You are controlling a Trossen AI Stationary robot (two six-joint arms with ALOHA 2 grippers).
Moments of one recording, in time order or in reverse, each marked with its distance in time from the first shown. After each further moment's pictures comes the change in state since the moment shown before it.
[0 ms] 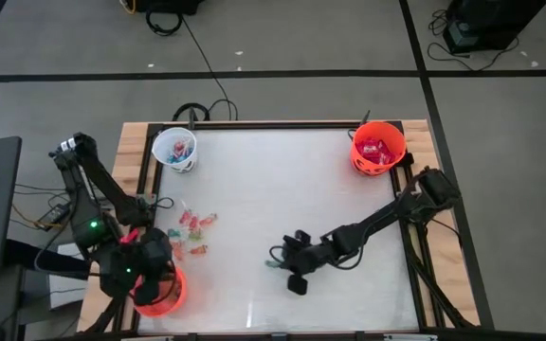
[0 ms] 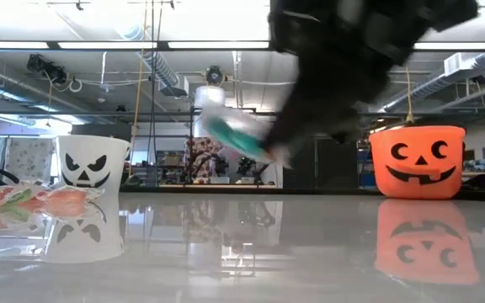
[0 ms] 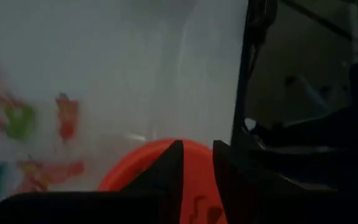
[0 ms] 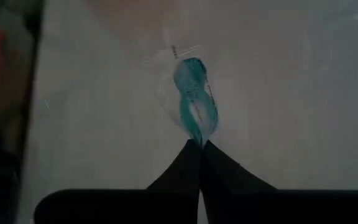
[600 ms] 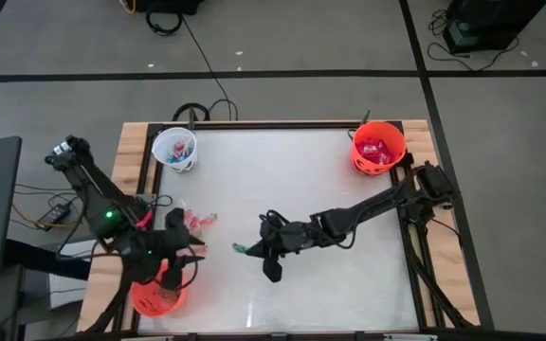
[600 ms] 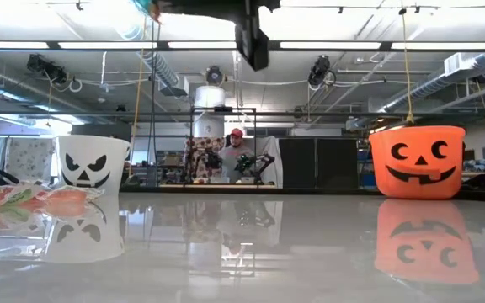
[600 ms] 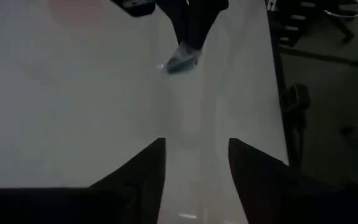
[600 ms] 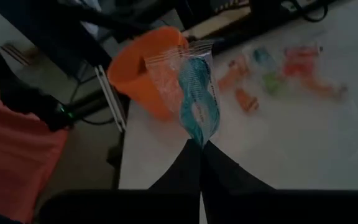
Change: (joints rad) left arm 0.193 0.001 0.000 0.144 -0.249 0.450; right arm -0.115 -0.001 0.227 0.159 -0.051 -0.055
